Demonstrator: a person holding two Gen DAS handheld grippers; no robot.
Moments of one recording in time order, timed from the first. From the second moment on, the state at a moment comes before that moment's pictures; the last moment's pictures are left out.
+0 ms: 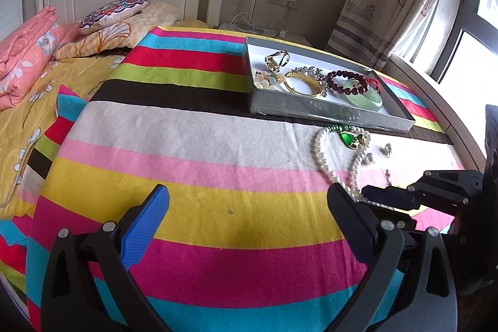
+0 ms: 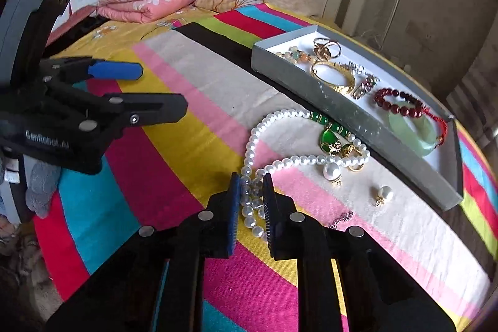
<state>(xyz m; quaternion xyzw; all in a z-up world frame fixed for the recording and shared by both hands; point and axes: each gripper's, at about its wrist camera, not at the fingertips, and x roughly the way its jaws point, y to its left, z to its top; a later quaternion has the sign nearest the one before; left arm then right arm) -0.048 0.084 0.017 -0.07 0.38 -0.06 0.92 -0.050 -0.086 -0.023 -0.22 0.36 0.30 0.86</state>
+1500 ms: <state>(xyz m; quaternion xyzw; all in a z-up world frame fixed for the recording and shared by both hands) -0.050 0.078 0.035 -0.11 0.41 -0.12 0.90 -0.063 -0.176 0.038 0.03 0.34 0.34 0.88</state>
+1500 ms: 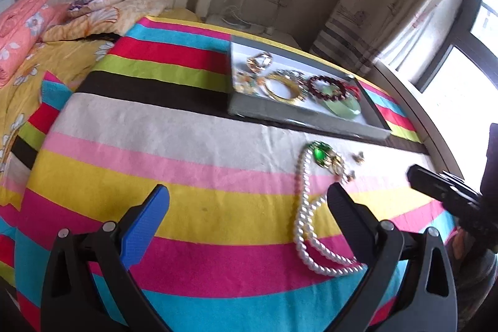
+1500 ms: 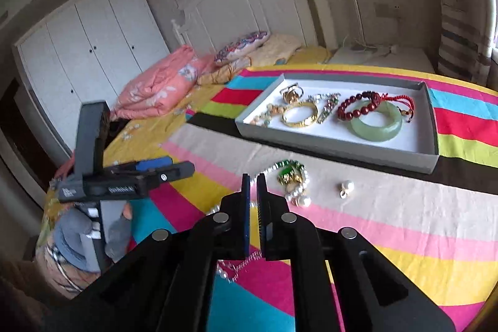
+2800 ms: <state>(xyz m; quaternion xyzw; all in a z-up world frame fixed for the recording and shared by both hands) 0.002 0.006 0.198 -0.02 0.28 -0.20 0.94 0.005 -0.131 -0.016 -0.11 0.40 0.28 0.87</state>
